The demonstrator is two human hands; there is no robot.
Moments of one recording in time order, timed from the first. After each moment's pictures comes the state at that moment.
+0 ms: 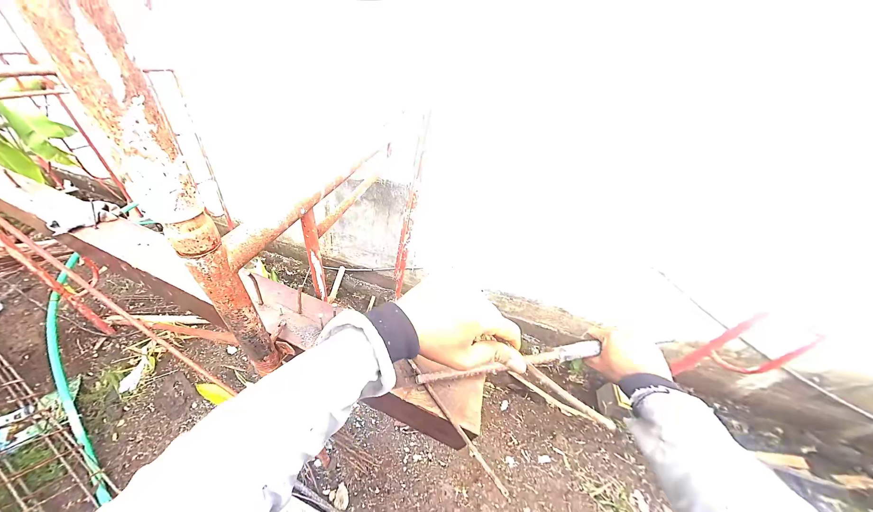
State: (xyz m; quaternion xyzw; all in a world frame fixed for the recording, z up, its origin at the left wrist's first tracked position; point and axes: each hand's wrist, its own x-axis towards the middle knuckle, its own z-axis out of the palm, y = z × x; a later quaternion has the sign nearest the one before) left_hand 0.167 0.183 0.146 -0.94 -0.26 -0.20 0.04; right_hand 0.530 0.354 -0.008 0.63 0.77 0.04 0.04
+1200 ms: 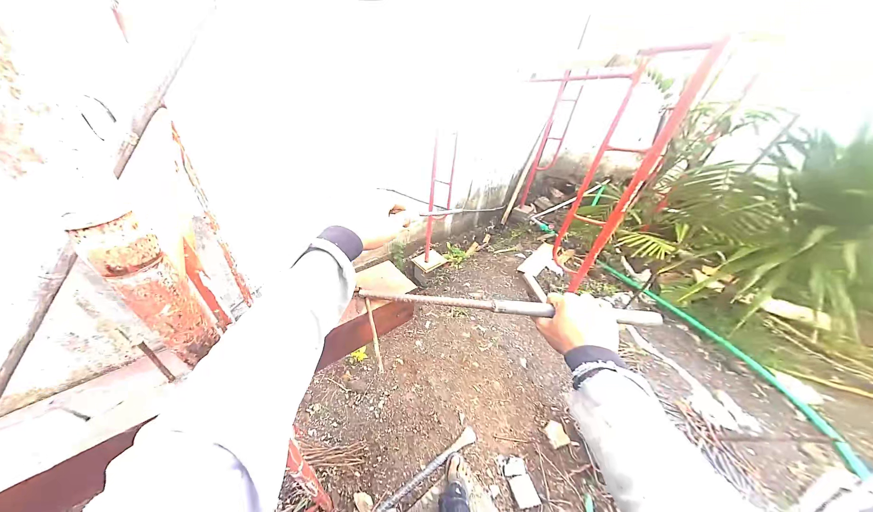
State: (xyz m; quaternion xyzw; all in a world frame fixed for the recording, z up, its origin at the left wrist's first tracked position) left_hand 0.149 0.173 0.154 -0.95 -0.23 -0.15 -0.12; right_hand 0.394 -0.073 -0.005 0.93 0.35 0.09 -0.05
